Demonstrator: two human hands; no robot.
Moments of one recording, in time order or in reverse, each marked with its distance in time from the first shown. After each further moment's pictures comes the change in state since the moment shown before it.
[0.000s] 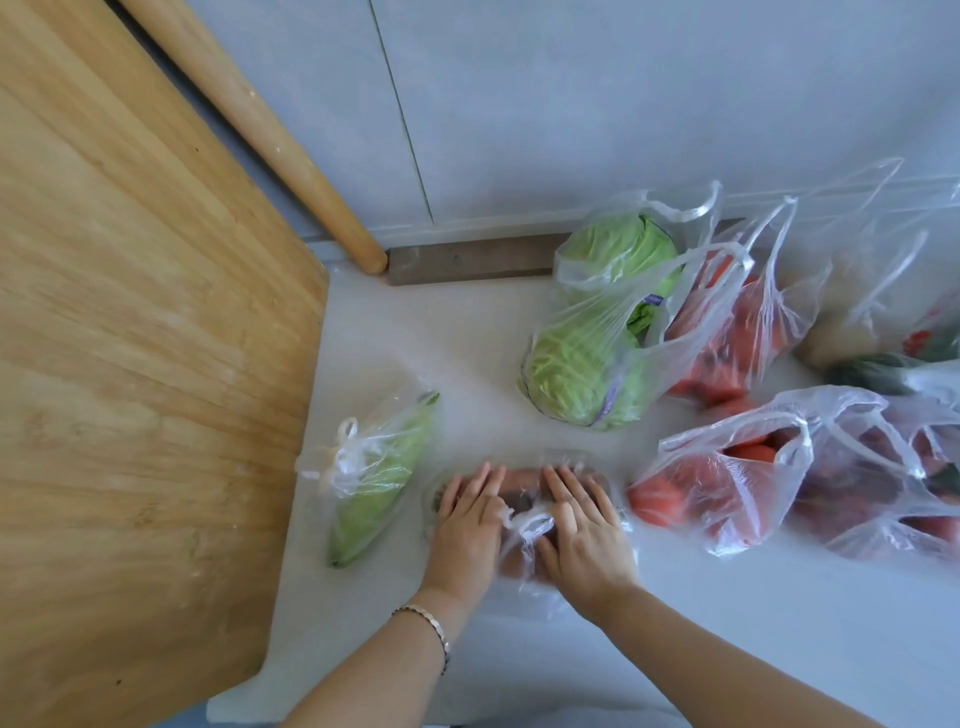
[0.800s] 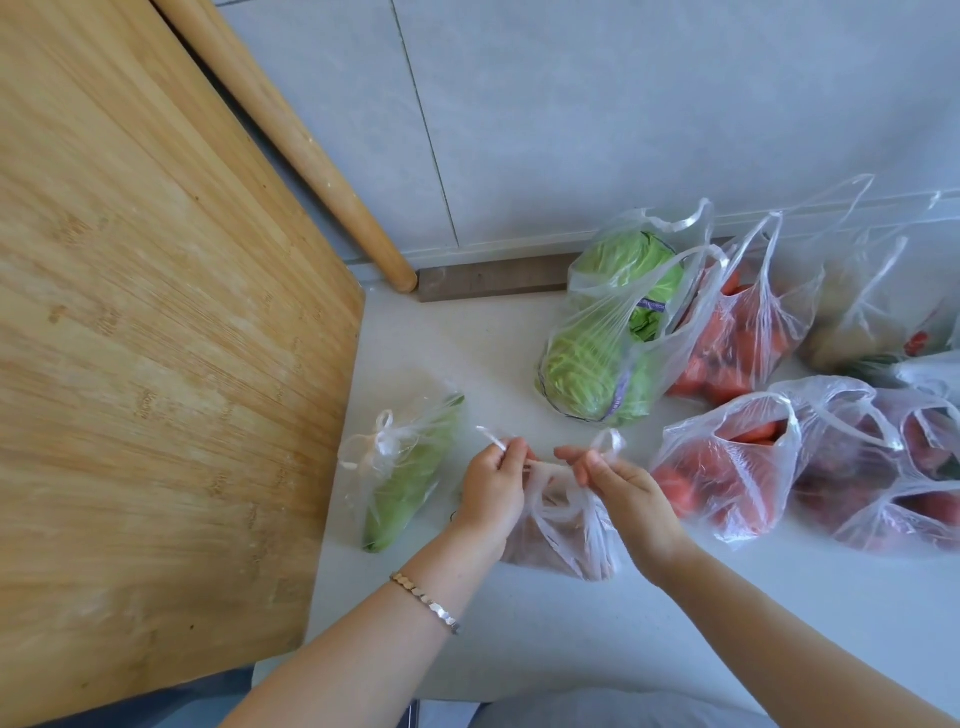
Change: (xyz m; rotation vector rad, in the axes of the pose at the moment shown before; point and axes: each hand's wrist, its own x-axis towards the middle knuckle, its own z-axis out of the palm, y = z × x) left_hand 0.039 0.042 -0.072 -0.991 -0.002 -0.808; right_hand 0.003 -0.024 -0.095 1.360 -0.117 0.325
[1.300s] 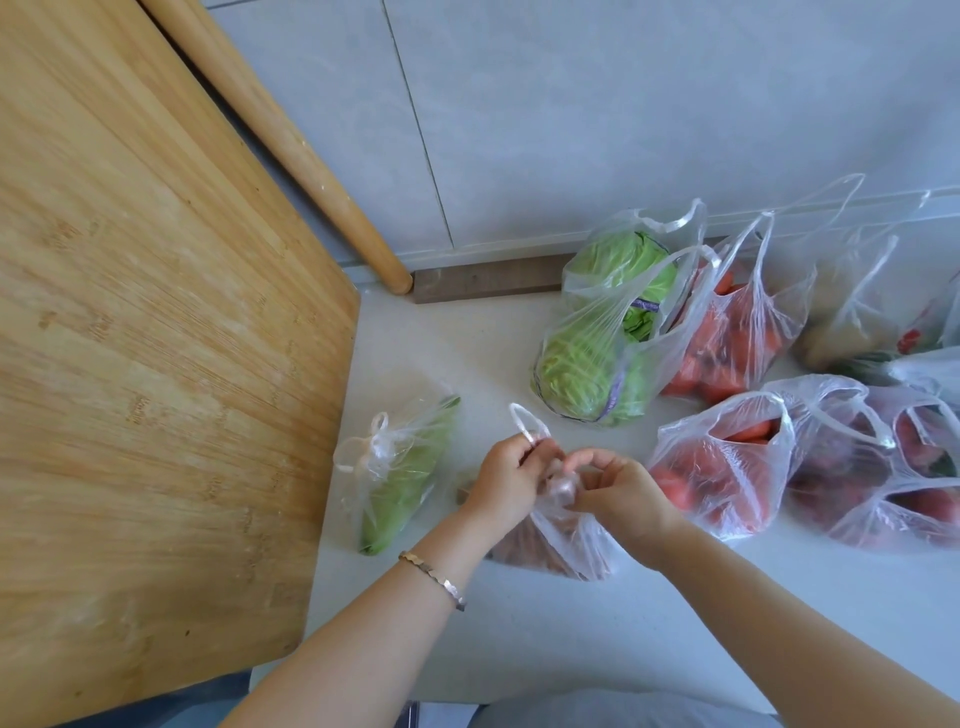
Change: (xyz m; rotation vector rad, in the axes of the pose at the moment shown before) left_hand 0.007 0.006 0.008 0.167 -0.240 0.199; right_hand 0.009 -0.002 -0.005 0.124 -0.078 0.099
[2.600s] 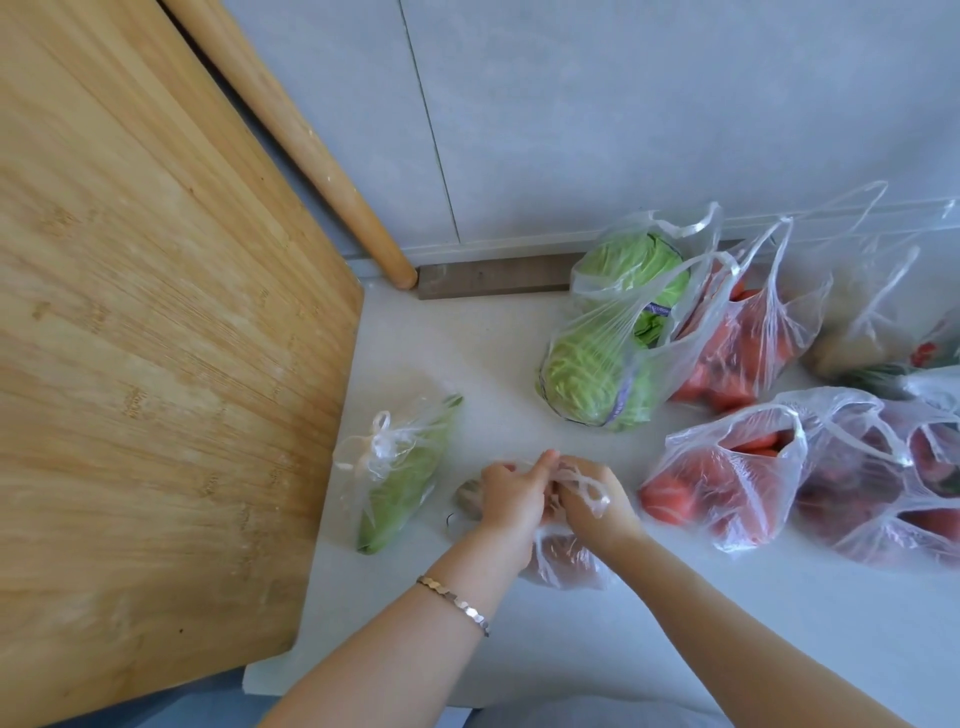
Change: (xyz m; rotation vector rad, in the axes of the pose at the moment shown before) left_hand 0.005 -0.011 0.023 -0.473 0.293 -0.508; right_hand 0.012 0.005 0.024 -0.567 0.189 -0.102
